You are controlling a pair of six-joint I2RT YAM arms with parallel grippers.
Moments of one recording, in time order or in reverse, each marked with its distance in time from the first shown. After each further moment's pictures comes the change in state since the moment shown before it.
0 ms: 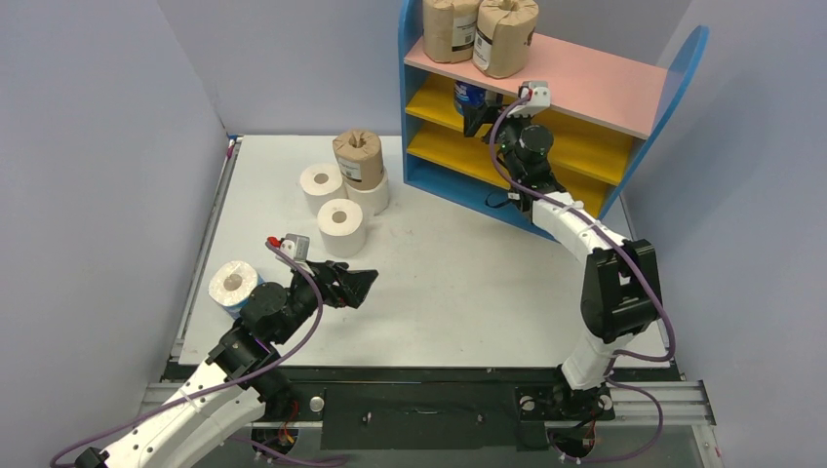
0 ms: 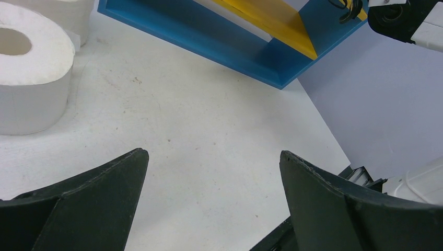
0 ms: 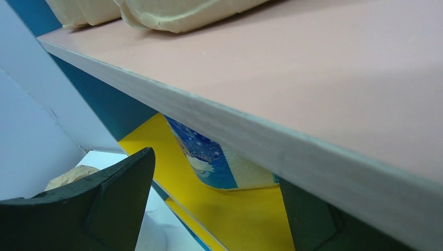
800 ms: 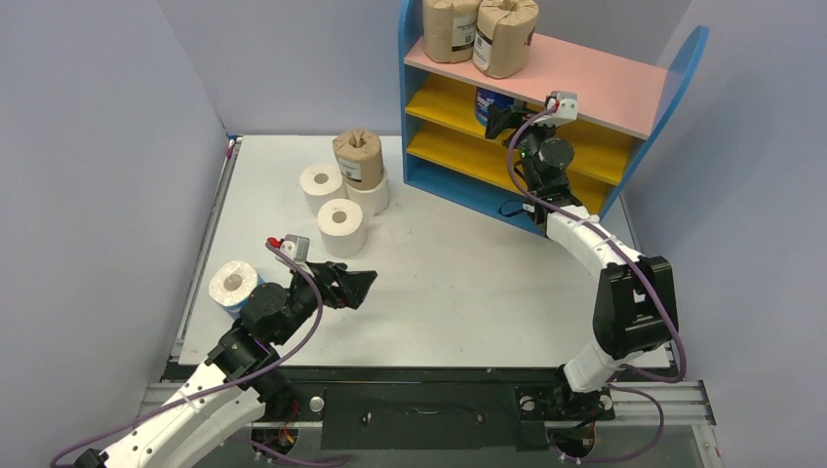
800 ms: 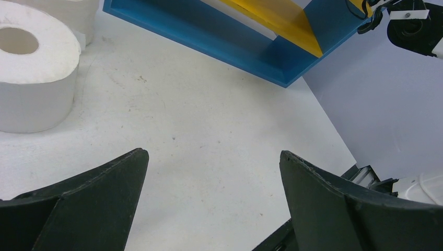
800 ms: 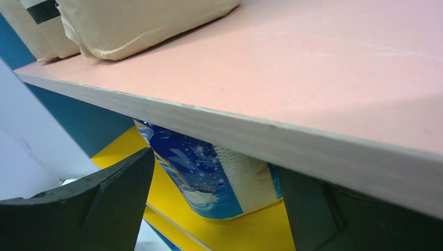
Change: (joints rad) left arm 0.000 -0.011 0.001 -0.021 -0.008 0.015; right arm -0.052 -0.120 -0.149 0.096 0.099 0.003
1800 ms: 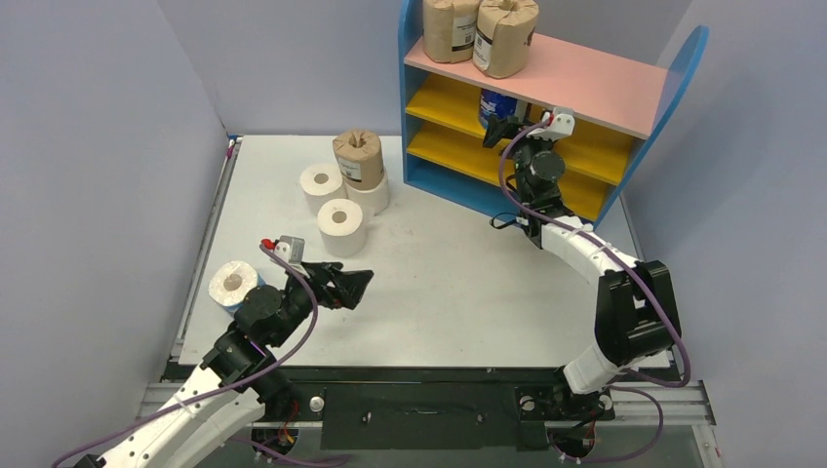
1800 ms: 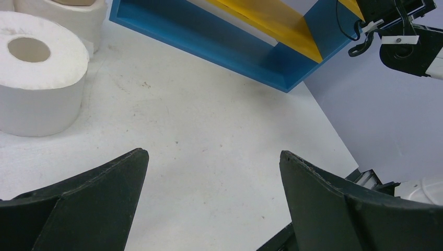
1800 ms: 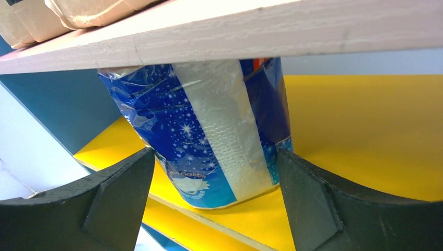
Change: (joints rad) left arm 0.000 -0.035 0.013 -0.032 -0.019 0.014; right arm 0.050 -0.034 -0.091 0.047 0.144 -0.023
